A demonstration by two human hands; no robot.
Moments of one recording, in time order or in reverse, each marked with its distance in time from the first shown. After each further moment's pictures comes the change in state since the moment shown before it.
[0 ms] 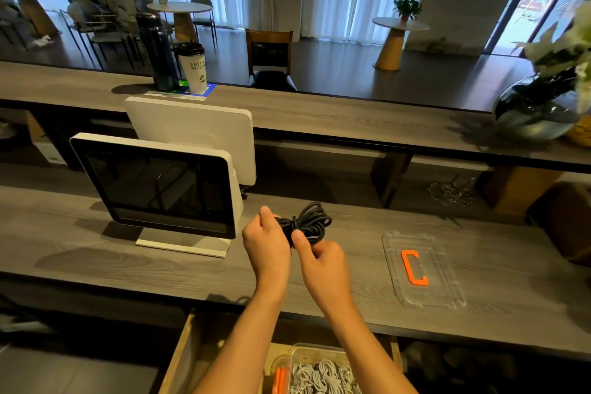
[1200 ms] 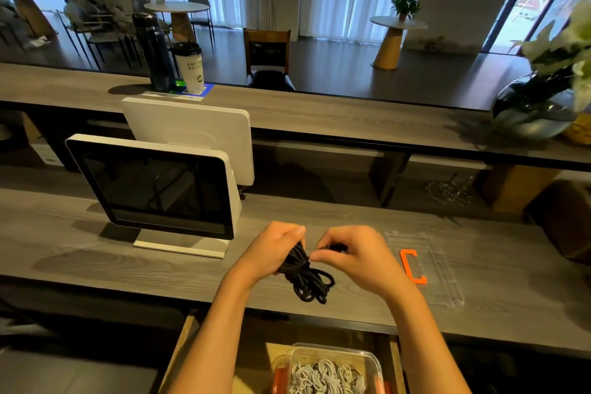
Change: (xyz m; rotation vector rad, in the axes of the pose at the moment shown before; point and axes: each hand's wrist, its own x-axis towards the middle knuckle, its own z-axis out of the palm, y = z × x) left_hand 0.040 -0.016 -0.024 0.384 -0.985 0.303; right_hand 0.016 -0.028 -0.083 -0.434 -0.401 -0.251
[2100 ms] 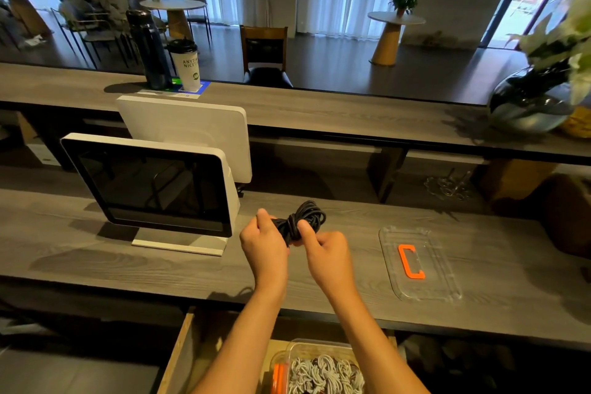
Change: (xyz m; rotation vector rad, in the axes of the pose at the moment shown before) left_hand 0.004 0.025 0.044 -0.458 0.977 -0.363; right_hand 0.024 0.002 0.075 0.417 0.417 0.355
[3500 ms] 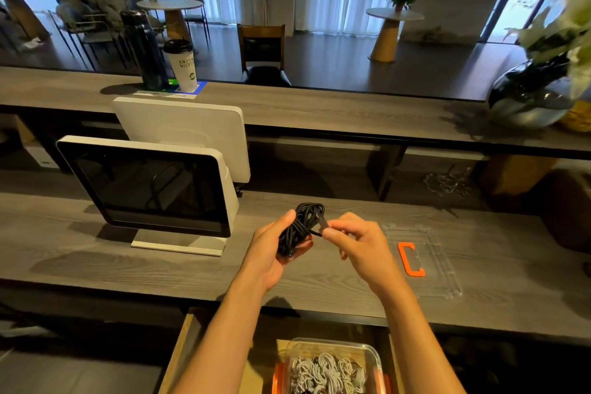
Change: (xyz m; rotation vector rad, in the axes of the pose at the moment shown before) left_hand 0.016 0.000 -0.011 -0.314 -0.609 -0.451; right_hand 0.005 -0.007 -0.069 0.237 -0.207 -0.149
